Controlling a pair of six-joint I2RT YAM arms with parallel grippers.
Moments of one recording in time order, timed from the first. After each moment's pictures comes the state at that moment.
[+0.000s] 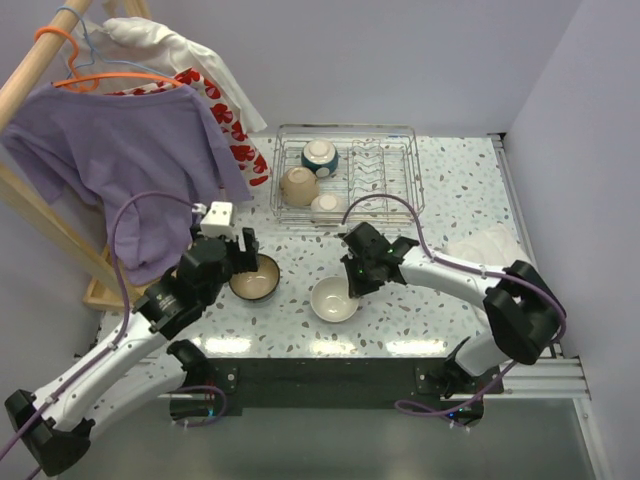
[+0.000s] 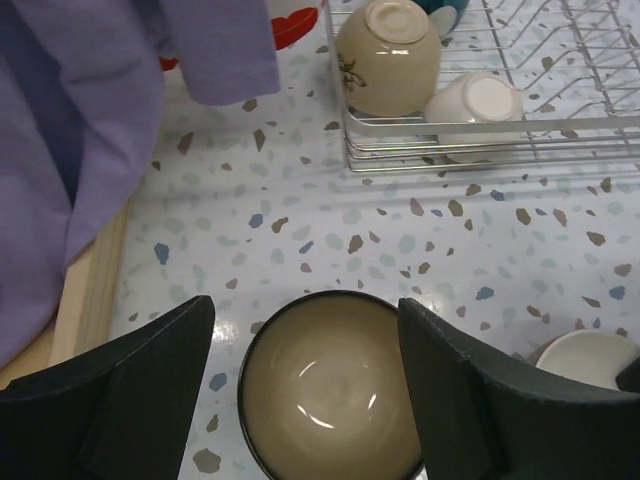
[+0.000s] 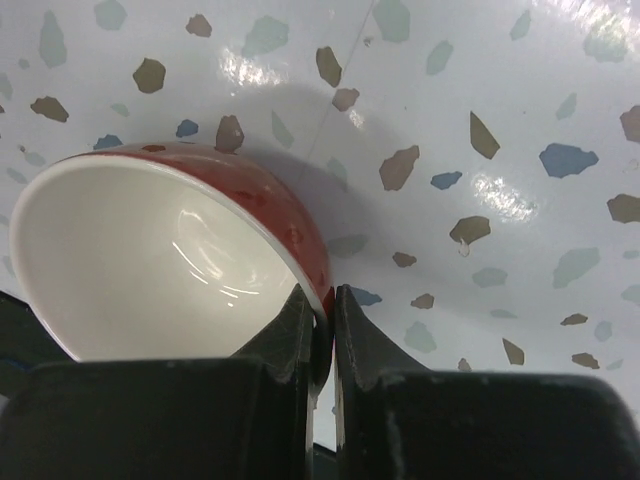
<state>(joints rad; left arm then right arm) -0.69 0.71 0.69 -0.39 -0.50 -0.31 0.79 1.51 0.92 -0.53 -0.04 0.46</state>
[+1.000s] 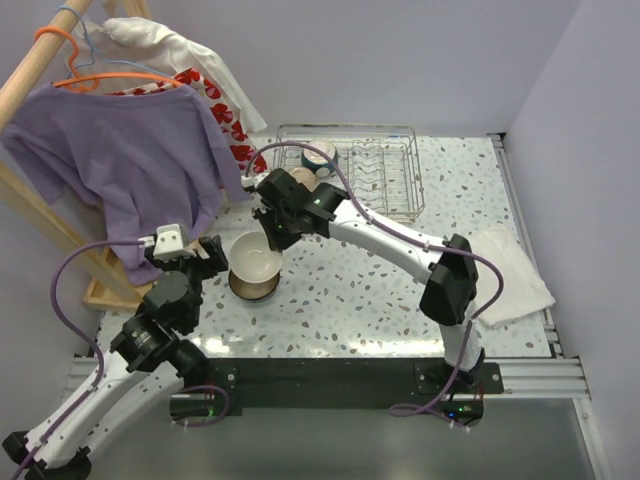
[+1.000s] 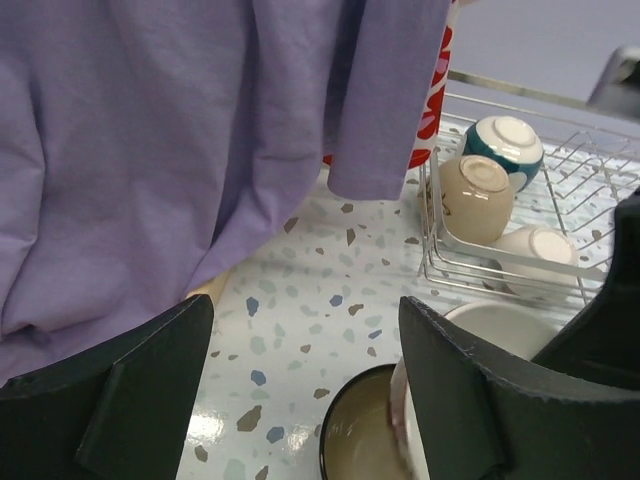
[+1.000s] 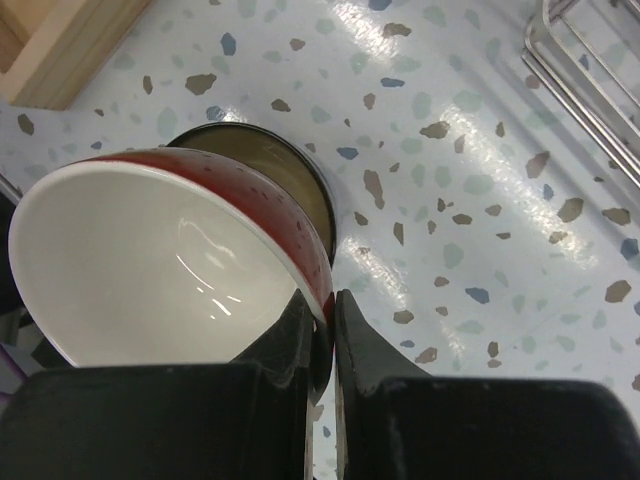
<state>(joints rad) -0.69 0.38 0.53 -0.27 -0.80 -0.26 0.98 1.97 1.93 -0.85 0.01 0.29</state>
